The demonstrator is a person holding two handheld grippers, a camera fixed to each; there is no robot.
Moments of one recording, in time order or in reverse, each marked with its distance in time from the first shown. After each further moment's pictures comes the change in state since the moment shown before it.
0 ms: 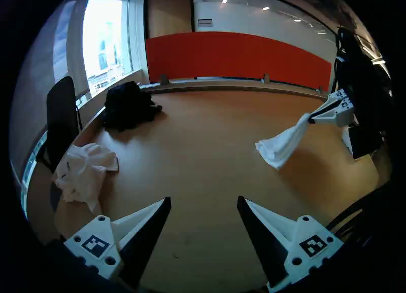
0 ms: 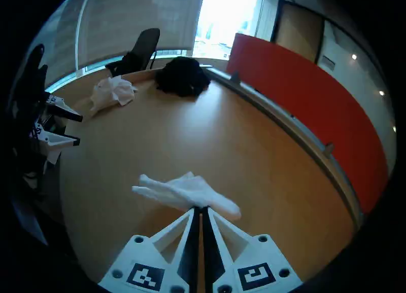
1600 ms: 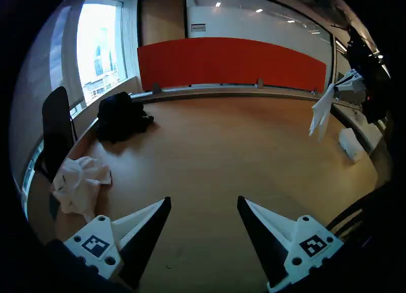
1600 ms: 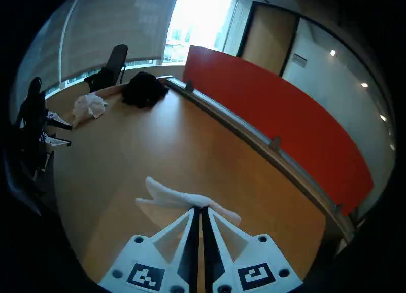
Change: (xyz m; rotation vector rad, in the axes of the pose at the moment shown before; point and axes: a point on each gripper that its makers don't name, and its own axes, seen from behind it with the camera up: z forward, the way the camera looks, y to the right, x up) left arm 0.026 0.023 0.010 -0.022 0.030 0.029; right arm -0.032 0.159 -0.140 -0.142 0.006 0.071
